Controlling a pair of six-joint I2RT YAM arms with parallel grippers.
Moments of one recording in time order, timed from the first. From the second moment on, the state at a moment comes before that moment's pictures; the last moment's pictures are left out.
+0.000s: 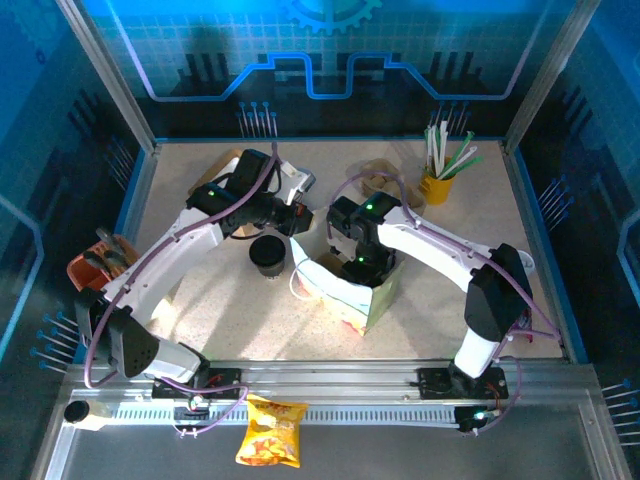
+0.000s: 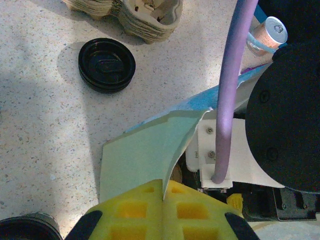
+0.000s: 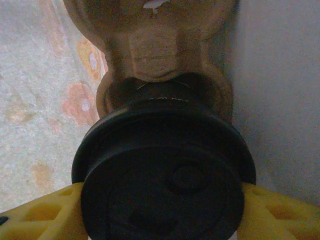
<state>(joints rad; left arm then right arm) -0.48 1.45 1.41 -0.81 0.44 -0.12 0.76 1.73 1.48 -1.38 -0.08 0.04</state>
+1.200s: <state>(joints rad) -0.48 1.45 1.41 -0.81 0.43 -0.12 0.79 1.63 1.52 -1.35 -0.08 0.07</state>
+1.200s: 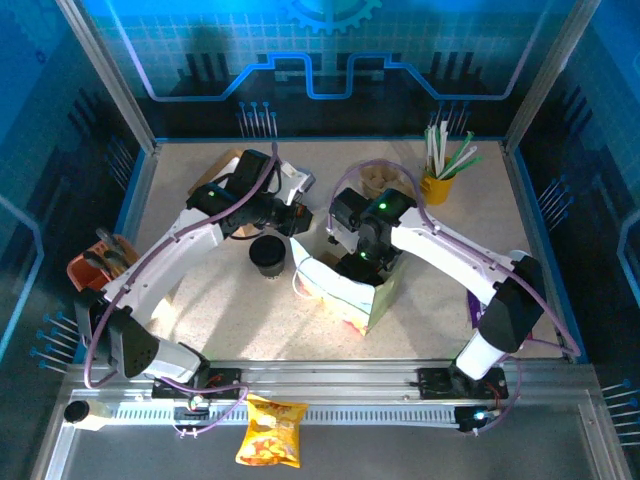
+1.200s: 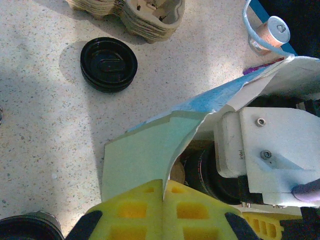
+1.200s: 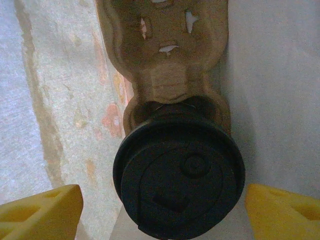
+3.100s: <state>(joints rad) -0.49 1.40 1.41 -0.78 0.42 -0.19 0.75 0.97 1.48 -1.40 -0.24 0.31</state>
